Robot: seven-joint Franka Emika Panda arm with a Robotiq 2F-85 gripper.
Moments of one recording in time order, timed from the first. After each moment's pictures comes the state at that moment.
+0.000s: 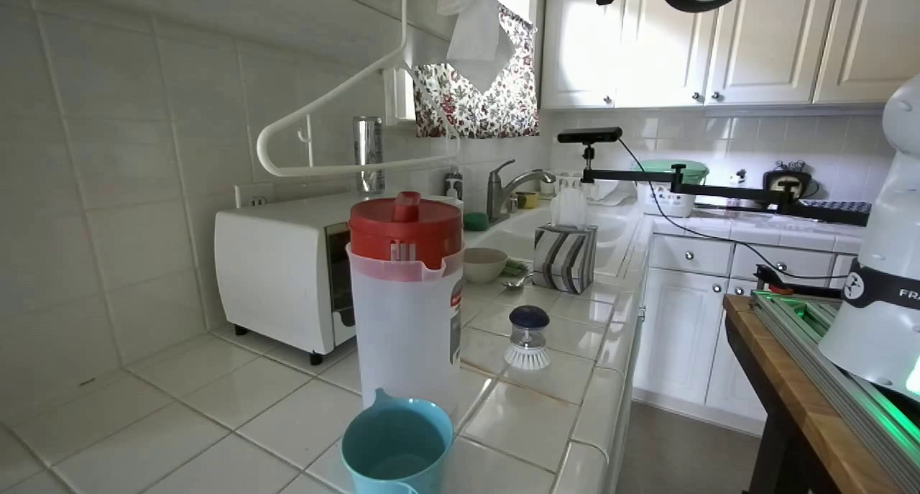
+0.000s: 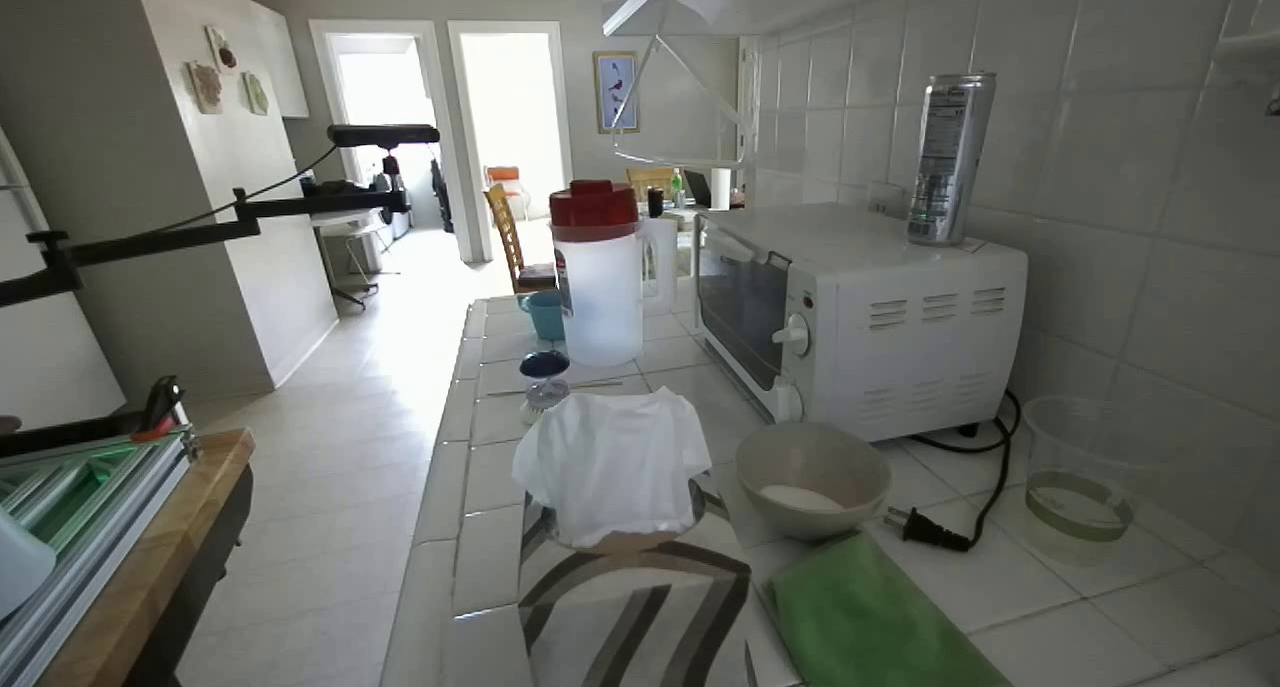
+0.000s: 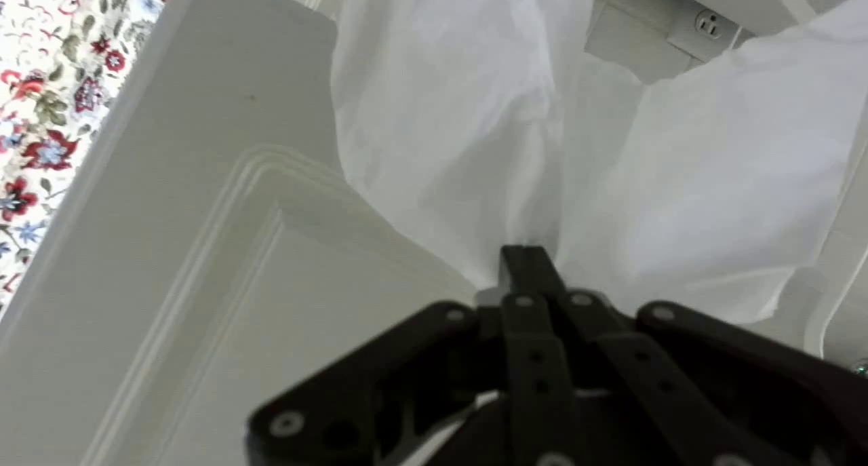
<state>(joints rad) -0.69 -0.60 0.57 -2.52 -0.42 3.26 0.24</state>
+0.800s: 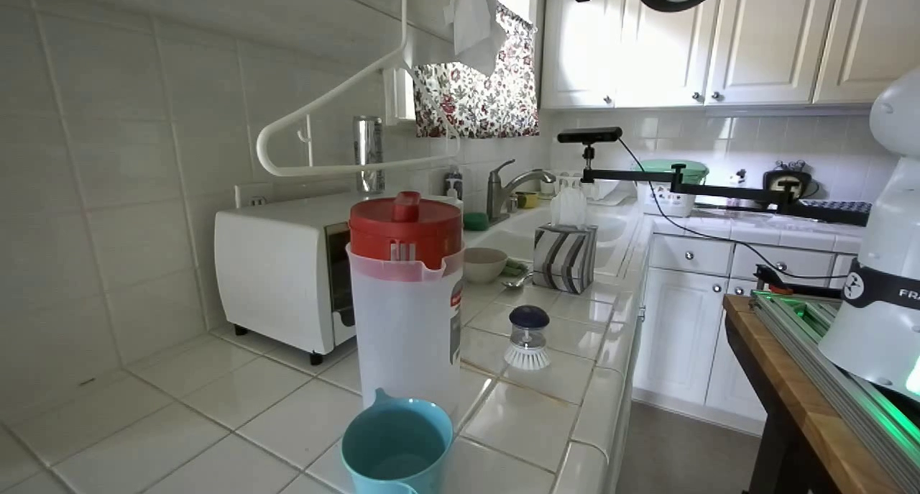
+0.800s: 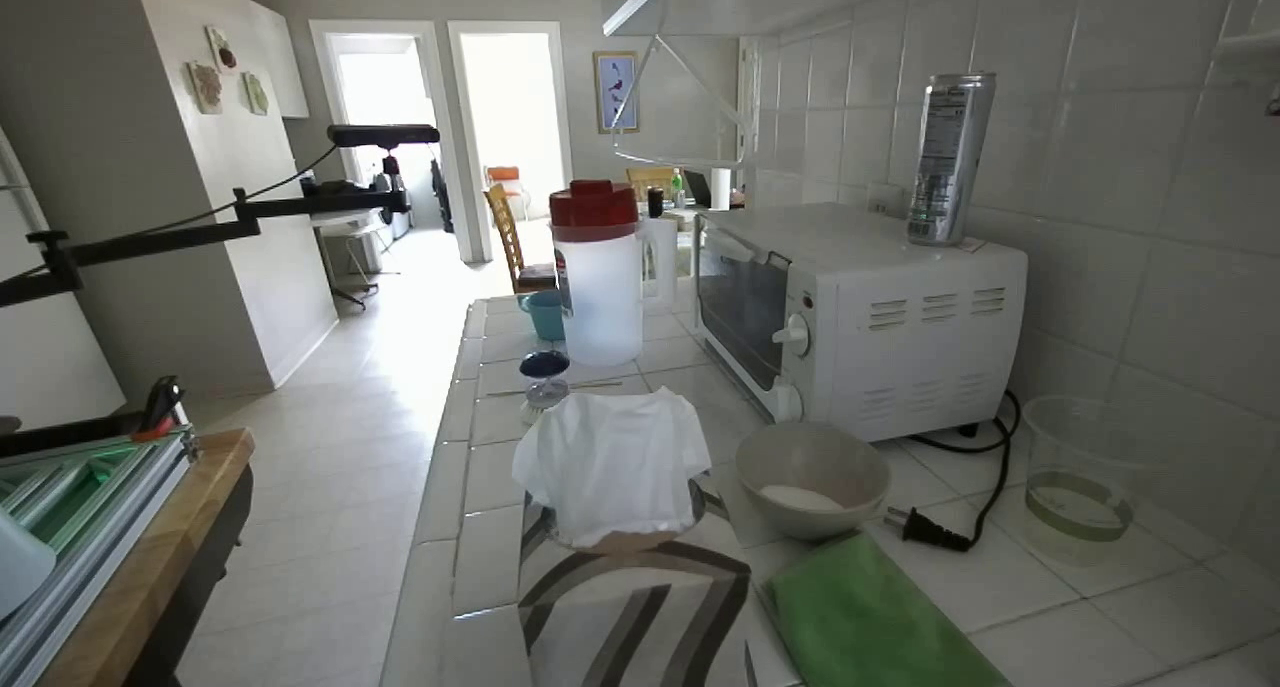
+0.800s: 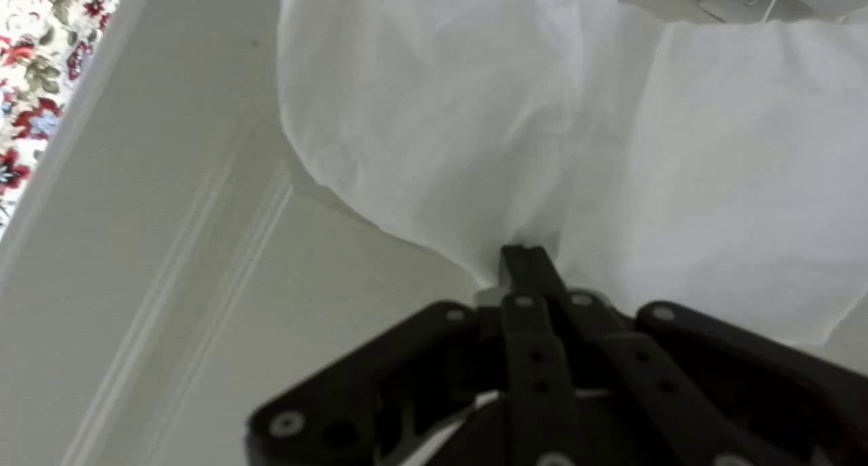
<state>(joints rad) -0.80 -0.54 0.65 -2.44 -0.42 3.30 0.24</state>
